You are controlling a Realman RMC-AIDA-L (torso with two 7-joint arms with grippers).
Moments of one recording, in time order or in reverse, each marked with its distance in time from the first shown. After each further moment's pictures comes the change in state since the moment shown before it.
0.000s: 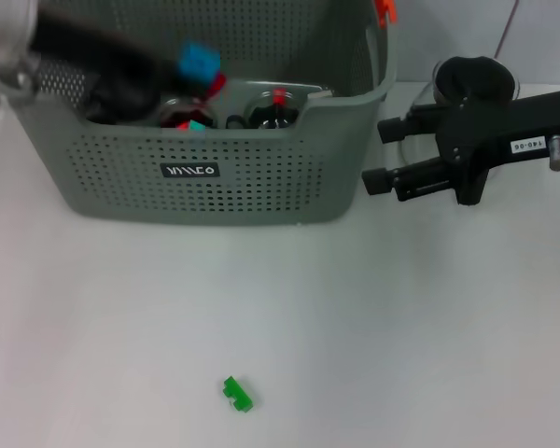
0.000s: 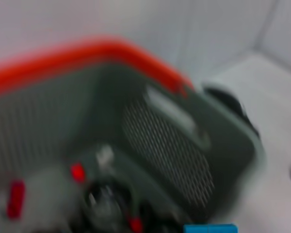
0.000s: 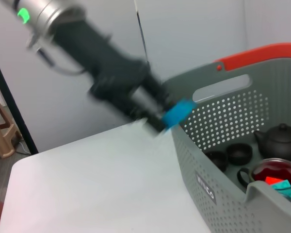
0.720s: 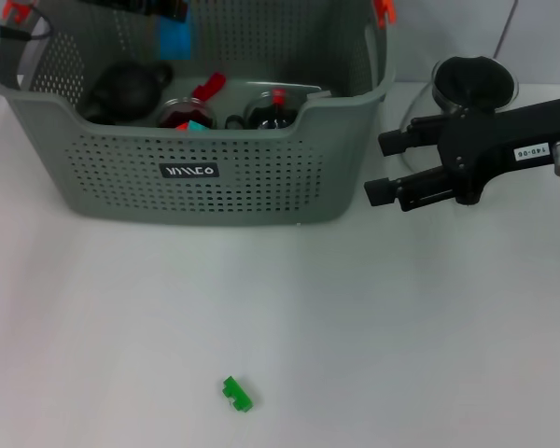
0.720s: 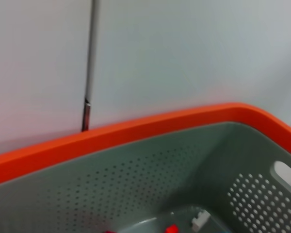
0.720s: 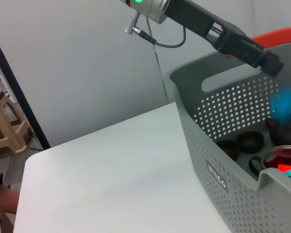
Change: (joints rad) left arm -0.181 0.151 -0.044 0.613 0.006 -0.471 0.060; right arm 0.005 -0.011 -0.010 0.011 -0.005 -0.029 0.035
